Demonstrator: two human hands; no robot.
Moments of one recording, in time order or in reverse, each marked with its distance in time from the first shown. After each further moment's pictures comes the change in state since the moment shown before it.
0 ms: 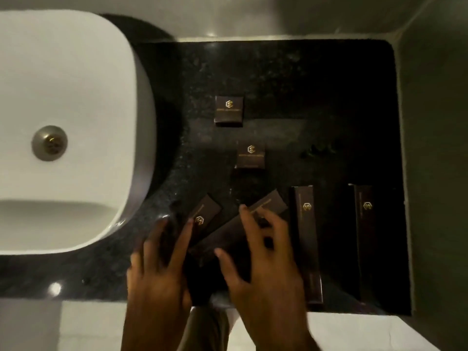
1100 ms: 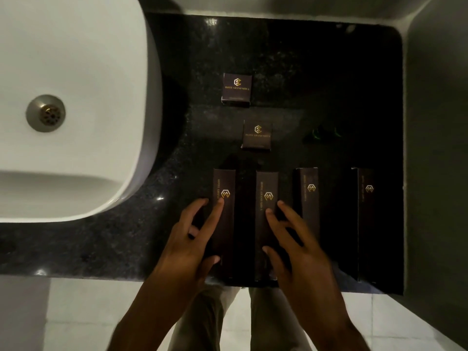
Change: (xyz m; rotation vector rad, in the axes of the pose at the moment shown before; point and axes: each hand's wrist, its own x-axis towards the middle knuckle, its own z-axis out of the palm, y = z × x) left_hand 0.009 -0.010 0.024 -0.292 -0.216 0.265; right_hand -0.019 0.073 0.002 -0.030 -0.085 -0.146
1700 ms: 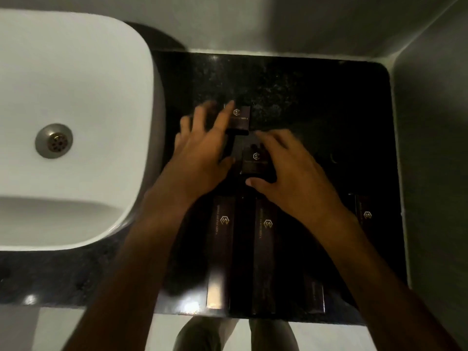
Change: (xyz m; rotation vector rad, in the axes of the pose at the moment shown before) left_hand 0.177 0.036 -0.090 0.230 0.158 -0.024; right_hand 0.169 -0.033 -0.066 -0.143 -0.024 -0.125
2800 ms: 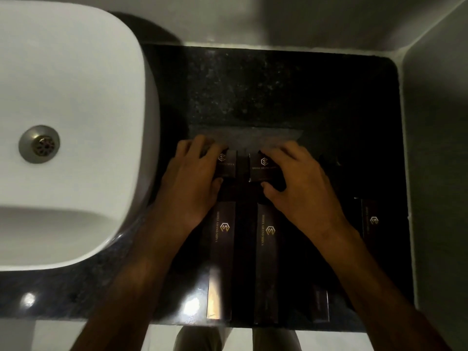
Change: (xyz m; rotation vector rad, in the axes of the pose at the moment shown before) left_hand -0.021 -0.020 0.029 0.024 -0.001 0.016; right_hand -0.003 0.018 0.019 -0.005 0.069 0.021
